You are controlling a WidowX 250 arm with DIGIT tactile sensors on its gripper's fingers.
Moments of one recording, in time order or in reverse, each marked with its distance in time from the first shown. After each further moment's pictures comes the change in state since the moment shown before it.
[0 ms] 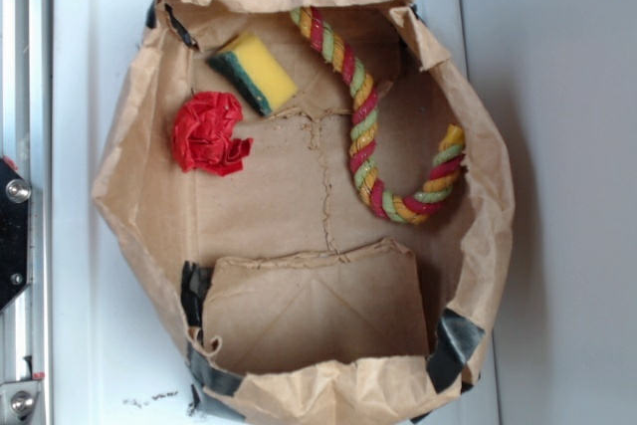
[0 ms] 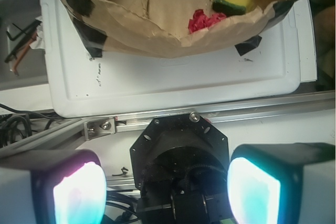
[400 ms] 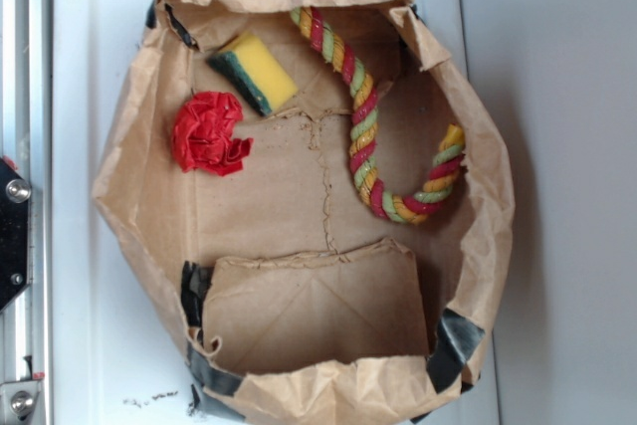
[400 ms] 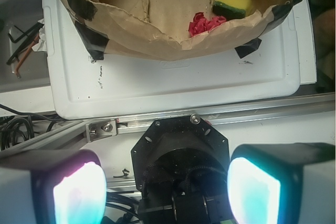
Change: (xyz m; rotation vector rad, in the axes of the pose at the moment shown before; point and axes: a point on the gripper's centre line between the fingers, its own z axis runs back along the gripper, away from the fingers) arm 0.001 -0.002 0.004 -0.008 -0.014 0.002
